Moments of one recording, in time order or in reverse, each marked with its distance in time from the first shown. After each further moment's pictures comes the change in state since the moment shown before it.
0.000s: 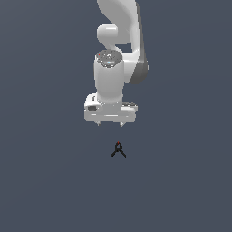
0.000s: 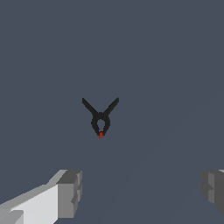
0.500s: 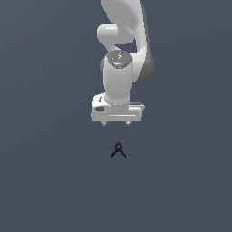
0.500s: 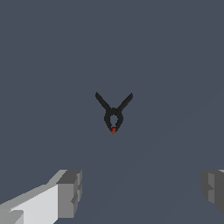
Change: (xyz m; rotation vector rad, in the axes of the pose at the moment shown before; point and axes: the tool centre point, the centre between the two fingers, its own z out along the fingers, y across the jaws) arm -0.005 -0.025 0.001 -0.001 -0.020 -0.045
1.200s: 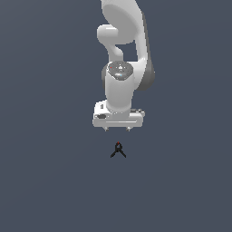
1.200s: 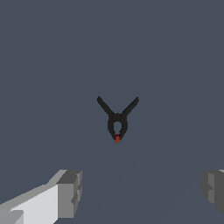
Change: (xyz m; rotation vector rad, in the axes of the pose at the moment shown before) arm 0.012 -0.006 0.022 0.006 -0.009 0.000
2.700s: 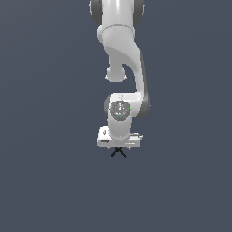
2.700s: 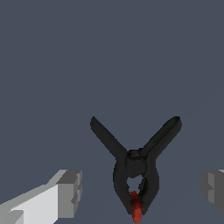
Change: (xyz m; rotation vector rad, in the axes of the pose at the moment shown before) arm 0.033 -0.009 0.112 0.020 -0.025 0.024
